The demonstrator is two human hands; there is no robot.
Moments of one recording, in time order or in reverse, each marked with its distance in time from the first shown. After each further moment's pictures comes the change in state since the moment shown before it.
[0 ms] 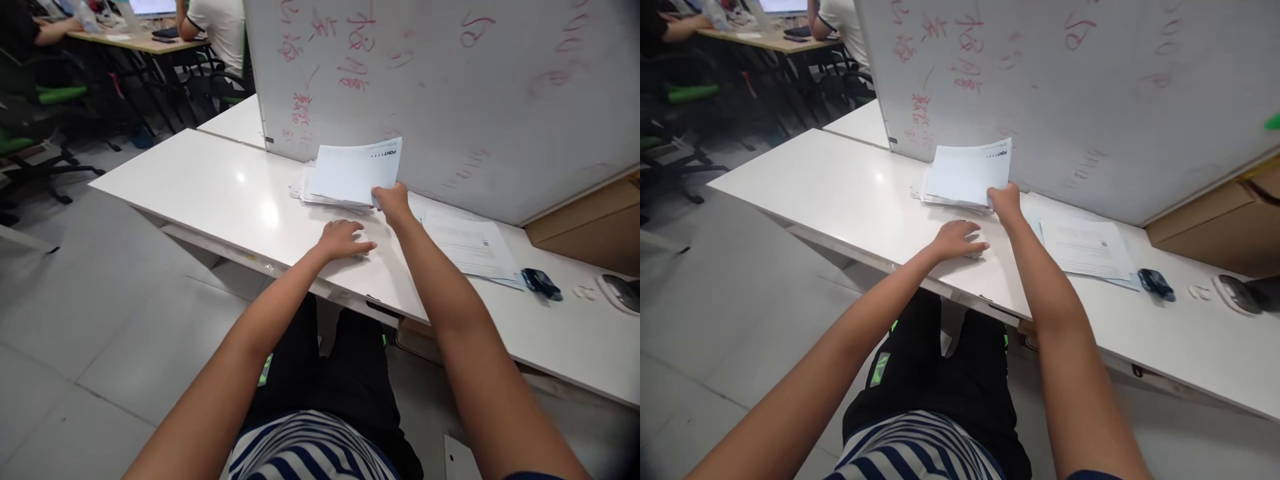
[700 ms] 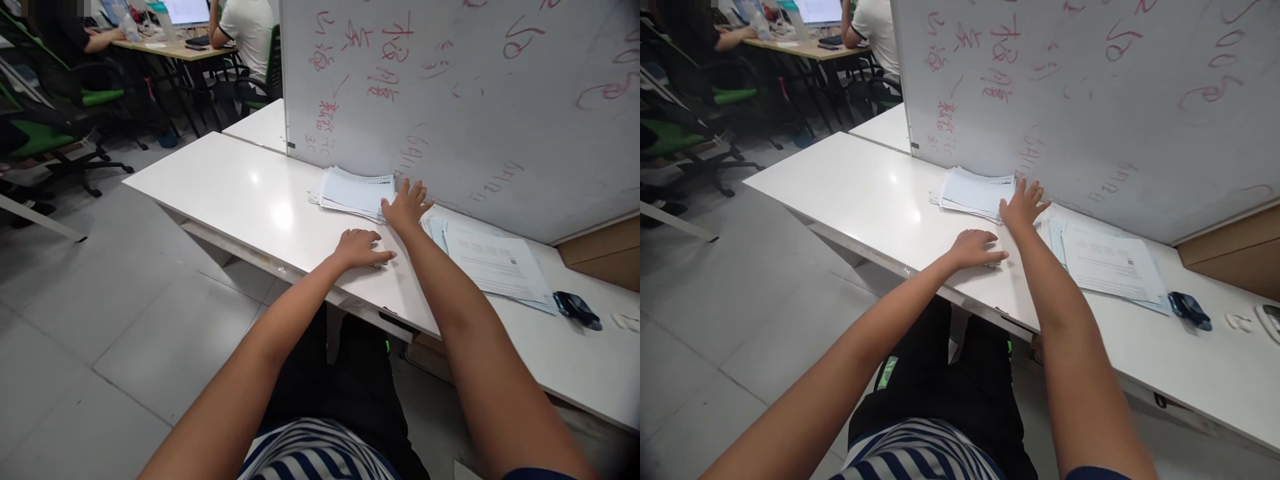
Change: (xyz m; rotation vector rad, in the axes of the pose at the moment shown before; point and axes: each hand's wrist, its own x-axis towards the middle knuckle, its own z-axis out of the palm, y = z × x) left_hand 0.000 -0.004 0.003 -0.009 -0.013 -0.005; right_hand 0.016 0.018 0.020 -1.051 0.040 -0.206
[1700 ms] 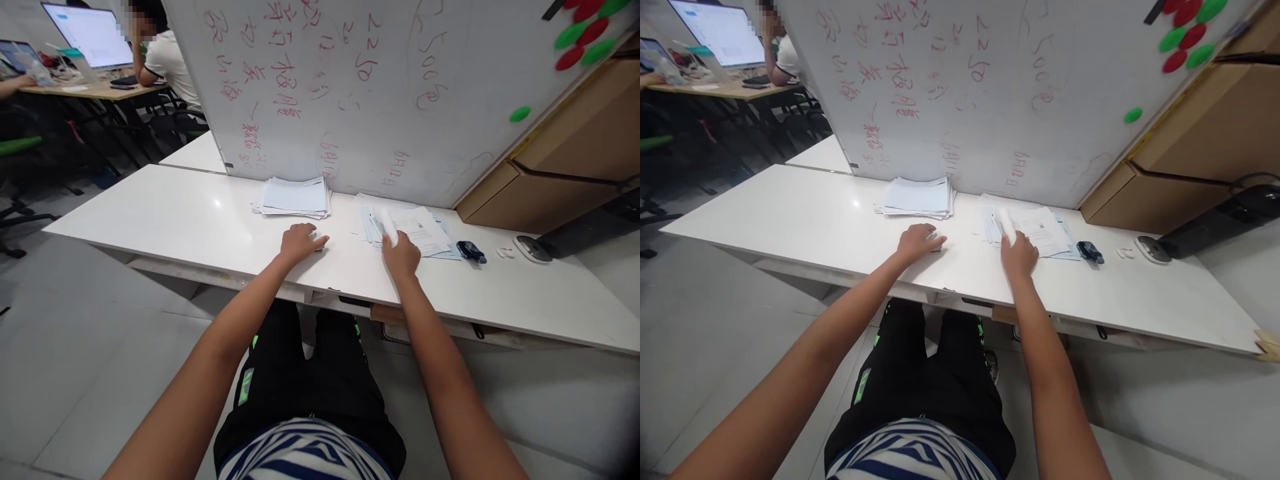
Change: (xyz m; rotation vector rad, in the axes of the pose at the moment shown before) left_hand 0.001 0.019 0.003 0.143 0.125 -0.163; right_hand -0.143 0.169 -0.039 0.088 0.161 0.253
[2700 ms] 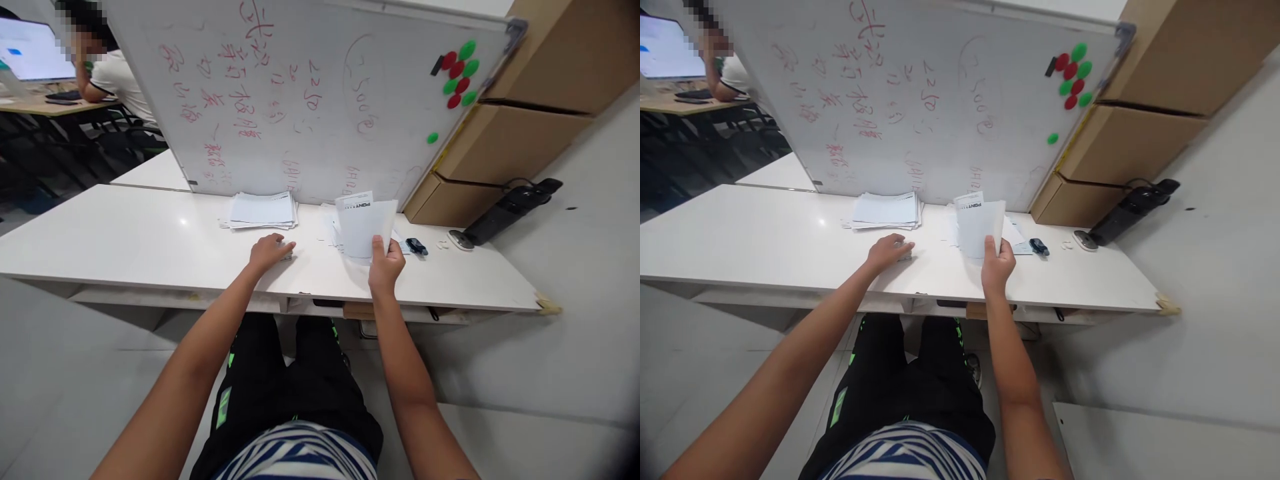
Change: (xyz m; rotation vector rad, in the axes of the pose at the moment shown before) left_hand -0.004 0.001 -0.009 -0.089 -0.027 -0.028; right_hand -0.042 -0.020 -0.078 0.934 0.338 0.234
